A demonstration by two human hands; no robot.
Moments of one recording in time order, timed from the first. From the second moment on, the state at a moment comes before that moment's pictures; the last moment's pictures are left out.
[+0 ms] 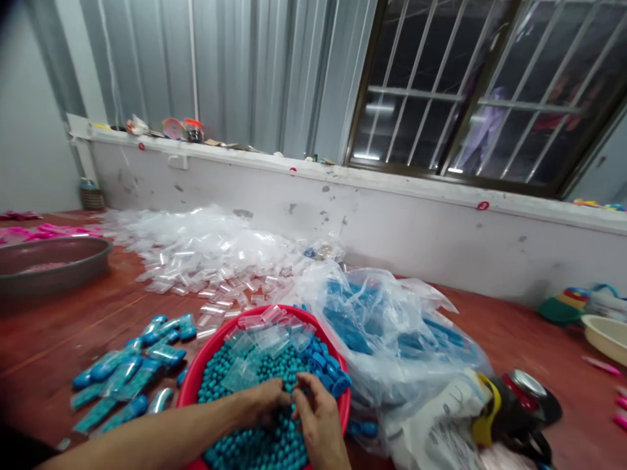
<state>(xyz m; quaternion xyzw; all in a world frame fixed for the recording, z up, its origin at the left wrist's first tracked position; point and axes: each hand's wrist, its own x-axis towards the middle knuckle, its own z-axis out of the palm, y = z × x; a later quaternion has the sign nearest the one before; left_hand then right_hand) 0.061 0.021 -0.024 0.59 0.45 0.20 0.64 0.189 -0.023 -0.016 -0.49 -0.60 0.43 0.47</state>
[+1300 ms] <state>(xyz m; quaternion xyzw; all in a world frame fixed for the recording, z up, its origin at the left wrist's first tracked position) 0.014 -0.013 -0.024 0.44 0.46 0.26 0.73 0.180 0.022 0.011 -0.57 -0.81 0.05 0.14</state>
